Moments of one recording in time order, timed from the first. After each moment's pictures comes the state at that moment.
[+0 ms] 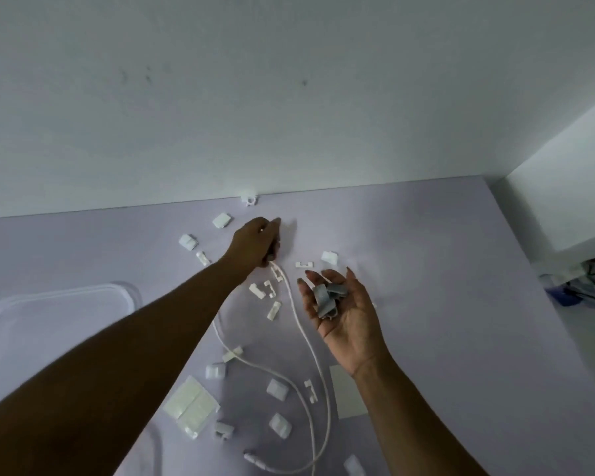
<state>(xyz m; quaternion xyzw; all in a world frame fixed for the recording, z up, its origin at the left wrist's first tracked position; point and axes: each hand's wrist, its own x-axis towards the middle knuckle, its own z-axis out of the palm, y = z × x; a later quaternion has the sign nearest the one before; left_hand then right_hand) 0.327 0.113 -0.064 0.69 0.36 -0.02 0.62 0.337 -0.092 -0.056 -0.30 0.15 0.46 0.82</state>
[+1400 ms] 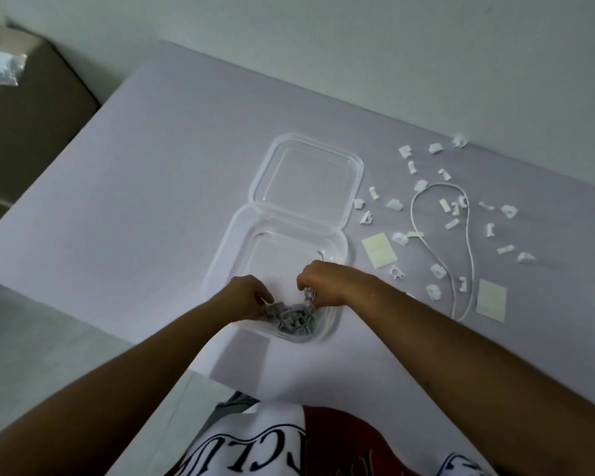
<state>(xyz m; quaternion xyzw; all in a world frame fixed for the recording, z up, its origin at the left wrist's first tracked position) -0.181 0.044 -0.026 0.71 0.50 -0.19 0.45 0.008 0.003 -0.025 -0.56 -0.74 0.34 -0.18</state>
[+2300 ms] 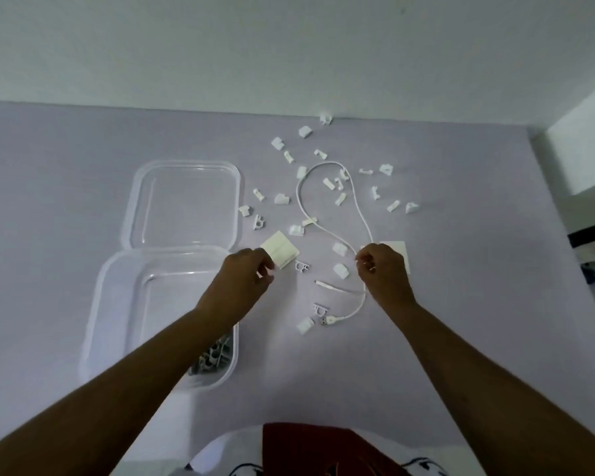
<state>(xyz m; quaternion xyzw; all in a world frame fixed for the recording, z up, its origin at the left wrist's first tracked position) -0.021 0.015 -0.005 0.88 0.29 0.02 0.36 0.179 -0.156 -0.048 -0.88 -0.33 0.13 0.31</state>
